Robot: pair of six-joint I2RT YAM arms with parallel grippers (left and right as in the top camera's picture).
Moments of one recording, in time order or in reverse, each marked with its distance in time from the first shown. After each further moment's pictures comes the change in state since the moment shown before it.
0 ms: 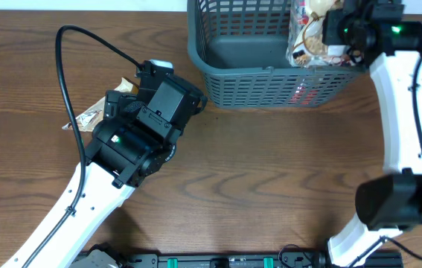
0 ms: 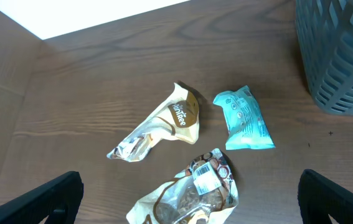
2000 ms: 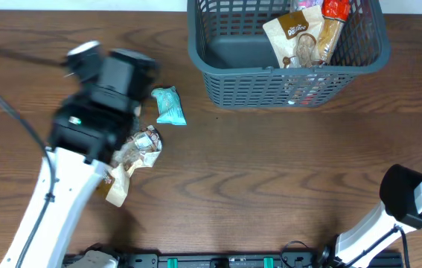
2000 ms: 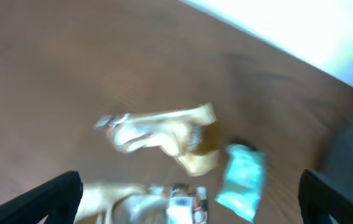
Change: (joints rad) left arm 0.331 0.002 0.000 0.019 0.084 -0.510; right arm -0.394 0.106 1.080 -0.824 0.084 0.231
